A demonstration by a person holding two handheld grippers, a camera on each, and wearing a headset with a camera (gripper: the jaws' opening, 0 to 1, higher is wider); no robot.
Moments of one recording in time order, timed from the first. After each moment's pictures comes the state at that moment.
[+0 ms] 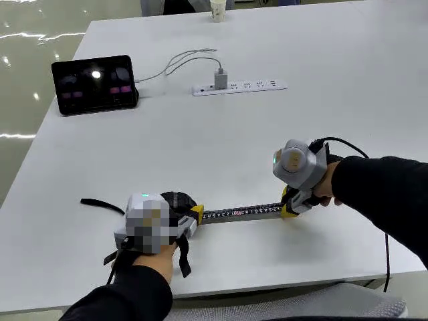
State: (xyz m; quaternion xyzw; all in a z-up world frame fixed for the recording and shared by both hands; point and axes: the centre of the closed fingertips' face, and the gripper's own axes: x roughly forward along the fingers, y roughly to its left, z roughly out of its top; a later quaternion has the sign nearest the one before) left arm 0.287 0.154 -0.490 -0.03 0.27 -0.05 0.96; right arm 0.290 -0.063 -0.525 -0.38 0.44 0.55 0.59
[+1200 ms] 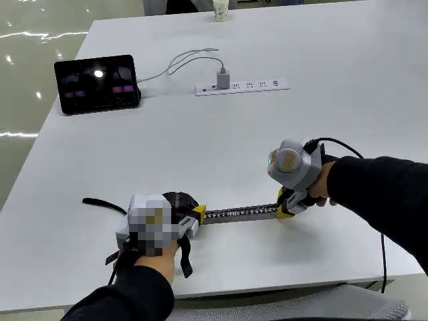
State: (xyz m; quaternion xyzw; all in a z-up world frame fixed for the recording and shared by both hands) left arm 0.286 0.153 -0.489 -0.03 0.27 -0.06 0.96; right arm 0.289 -0.051 -0.523 -0.39 0.43 0.56 0.59
